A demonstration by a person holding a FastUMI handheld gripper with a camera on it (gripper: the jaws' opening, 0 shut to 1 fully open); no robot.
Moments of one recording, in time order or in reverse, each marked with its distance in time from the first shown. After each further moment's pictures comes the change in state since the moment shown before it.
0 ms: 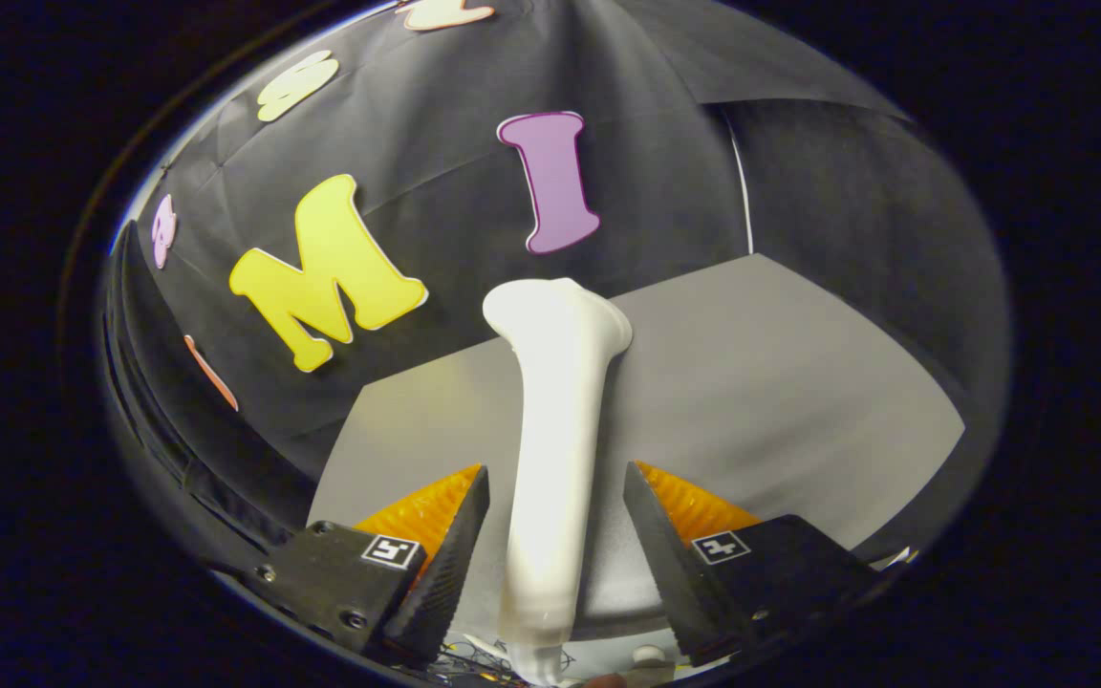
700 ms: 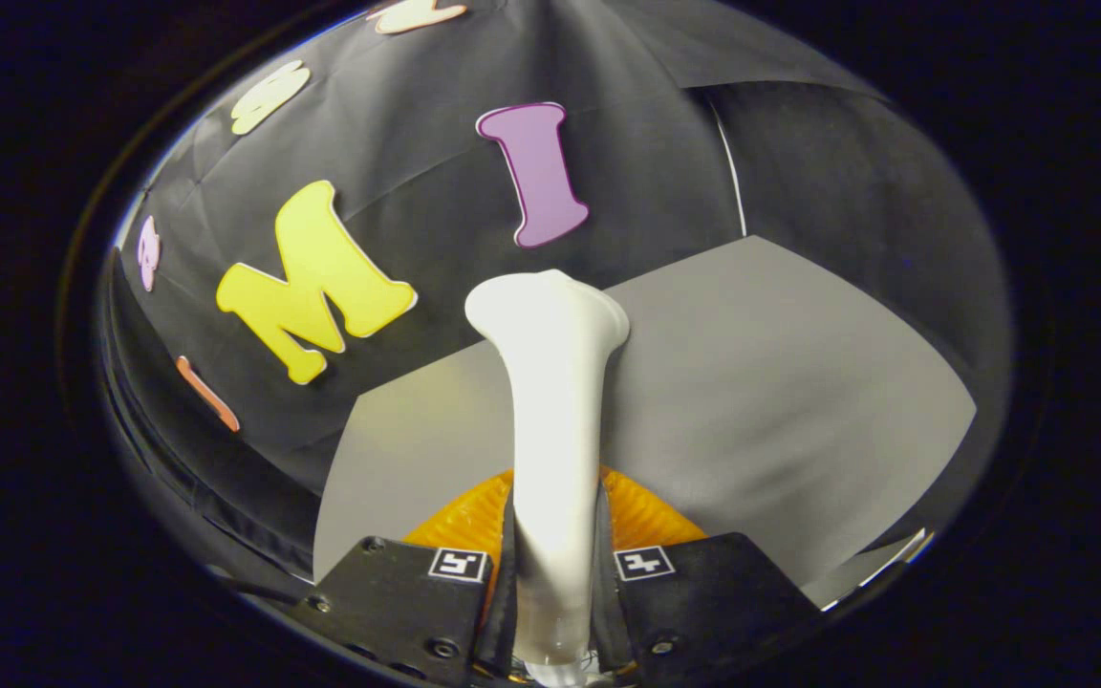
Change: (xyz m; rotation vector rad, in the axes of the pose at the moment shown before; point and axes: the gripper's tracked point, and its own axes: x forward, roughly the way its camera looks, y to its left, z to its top) arm 0.003 0.007 -0.003 0.035 0.012 -0.013
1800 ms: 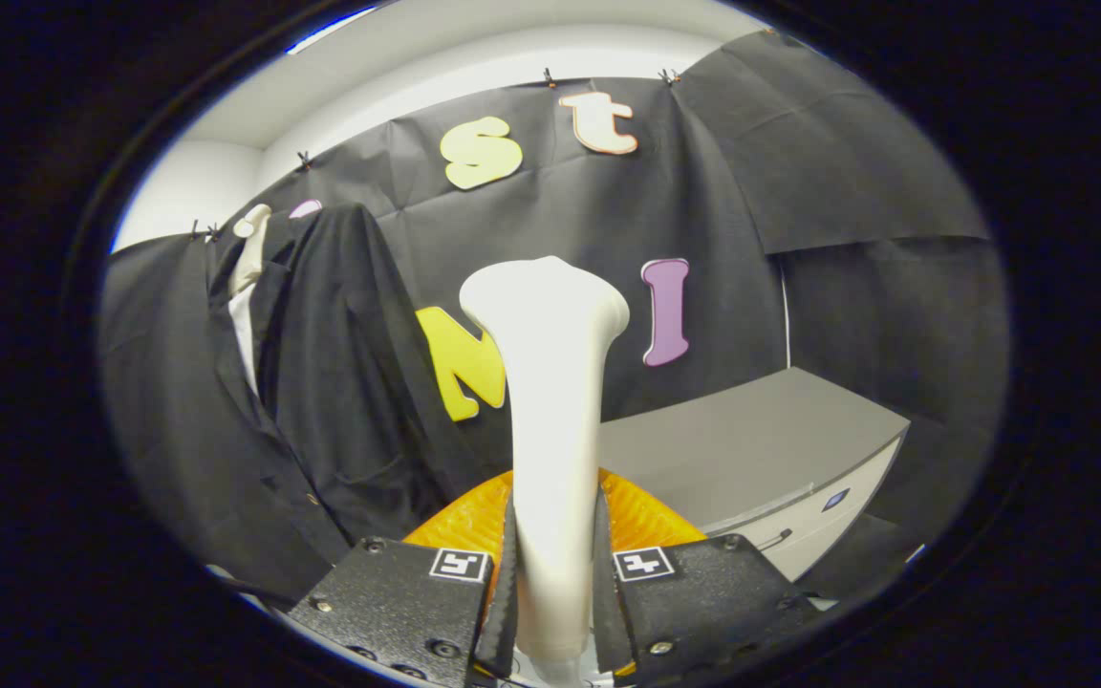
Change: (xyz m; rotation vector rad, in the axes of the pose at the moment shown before) arm -0.209 0.188 -0.082 -0.192 -0.441 0.132
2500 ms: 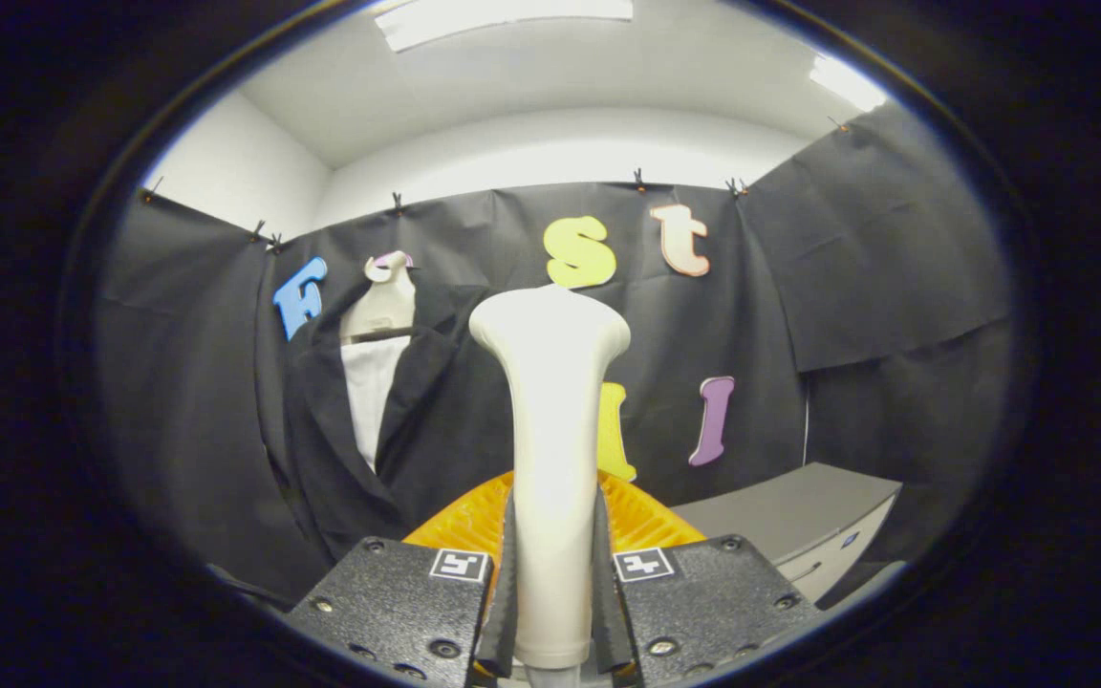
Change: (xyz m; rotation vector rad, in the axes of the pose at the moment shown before) arm -0.049 0.193 0.044 -0.157 -0.311 0.013
